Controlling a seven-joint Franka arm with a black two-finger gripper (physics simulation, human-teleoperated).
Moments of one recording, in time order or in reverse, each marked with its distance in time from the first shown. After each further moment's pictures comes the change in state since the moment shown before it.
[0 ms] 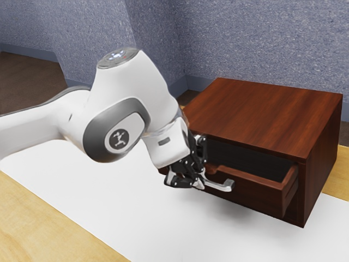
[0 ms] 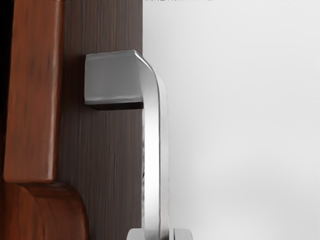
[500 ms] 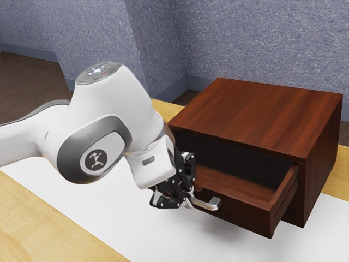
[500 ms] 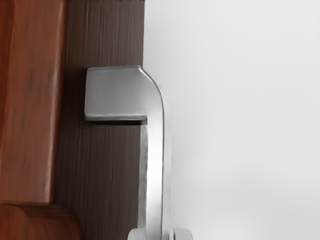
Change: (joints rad) arm -0.002 -0.134 -0.025 -0.139 -0.027 -0.013 -0.042
